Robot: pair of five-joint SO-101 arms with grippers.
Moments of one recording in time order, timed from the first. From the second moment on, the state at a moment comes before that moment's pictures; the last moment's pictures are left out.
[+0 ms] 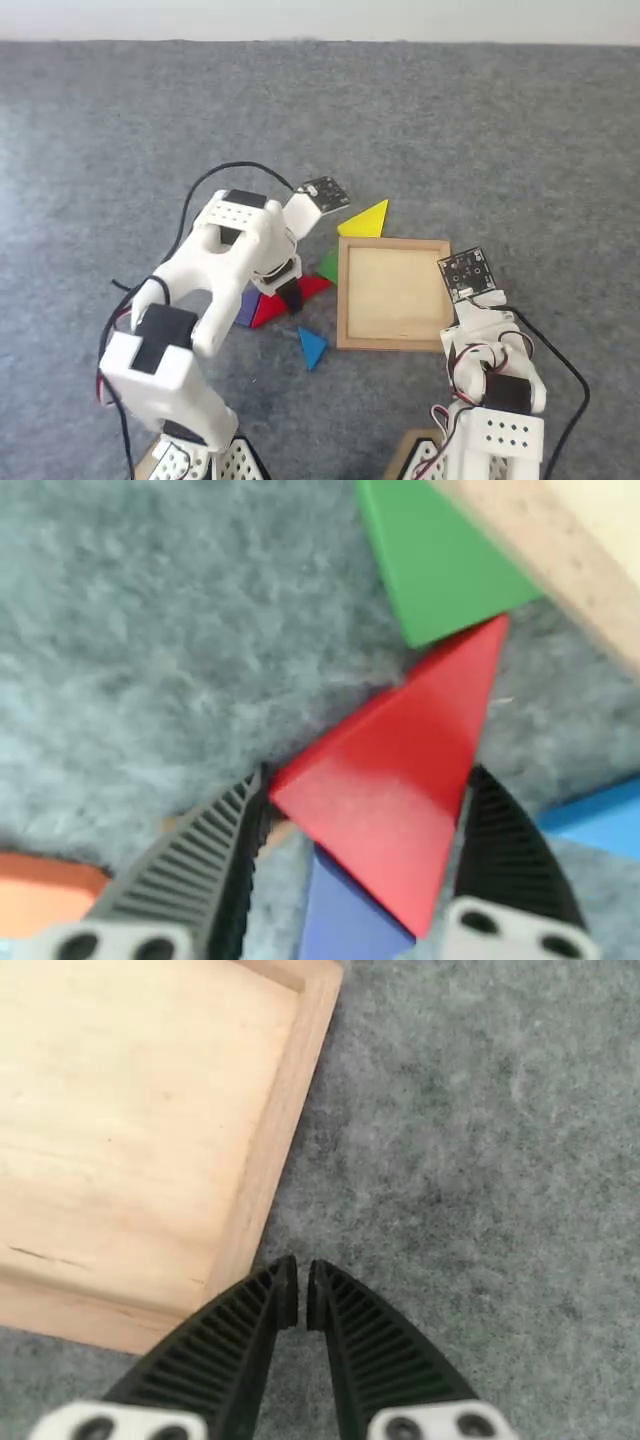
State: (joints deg) left arm 7.6 13.8 26.9 64.5 -34.8; right arm 5.2 -89.8 95.9 57.4 26.9
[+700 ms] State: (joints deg) left arm 16.1 1.8 30.2 75.9 -28.6; right arm 5.2 -89.8 95.9 57.4 26.9
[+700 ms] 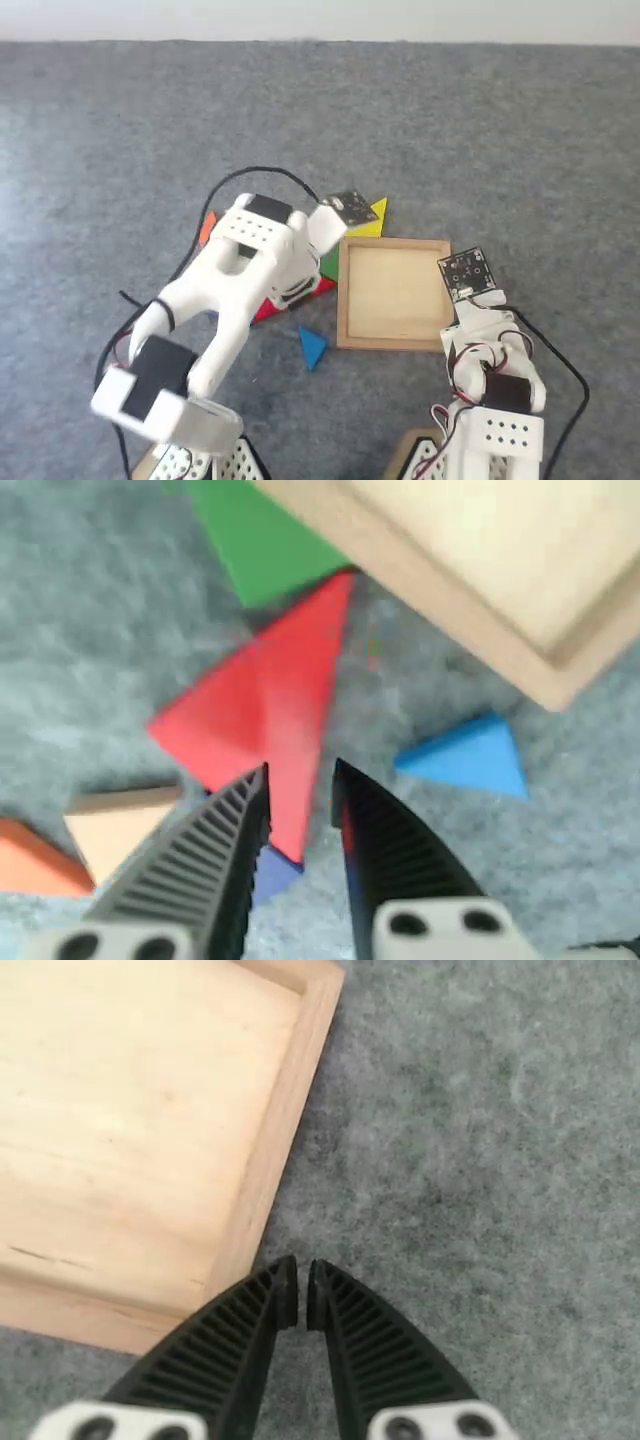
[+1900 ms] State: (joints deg) left arm 9.8 17.9 20.6 66.8 -36.3; right arm 5.2 -89.8 95.9 57.4 26.9
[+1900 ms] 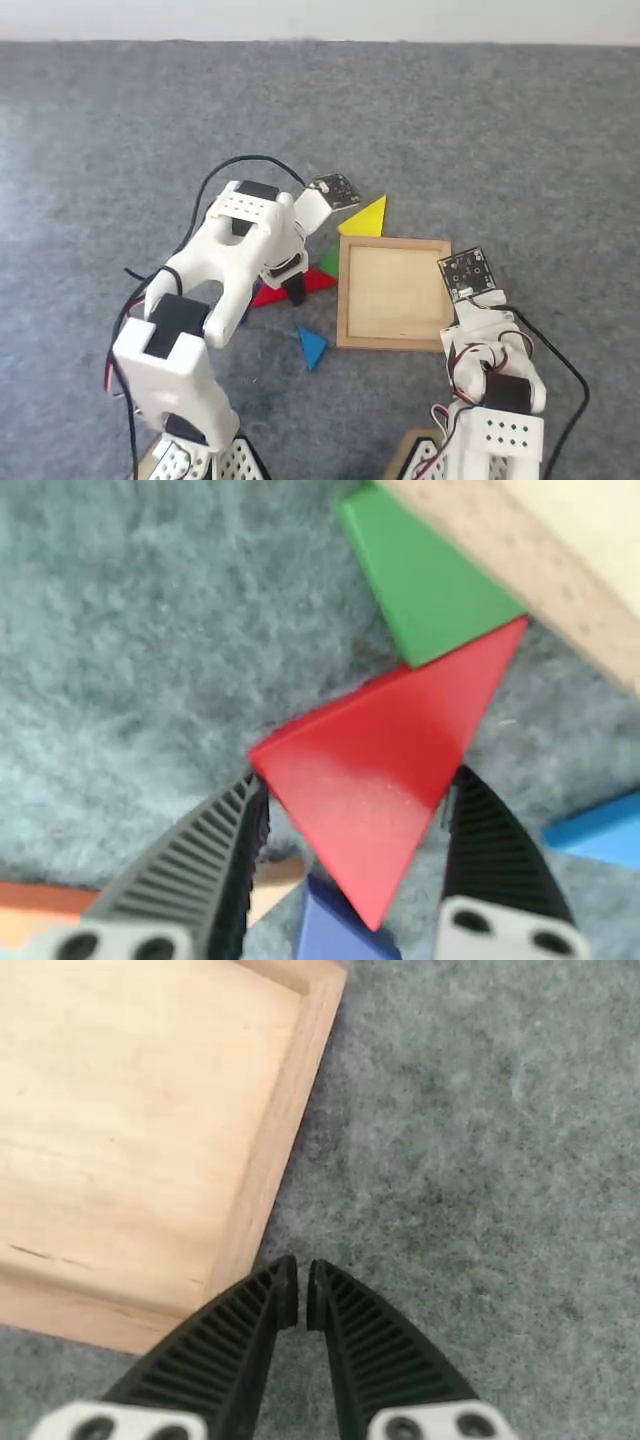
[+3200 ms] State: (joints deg) left arm 8.1 23.3 10.1 63.7 -48.2; right arm 5.2 -89.8 95.9 57.4 26.9
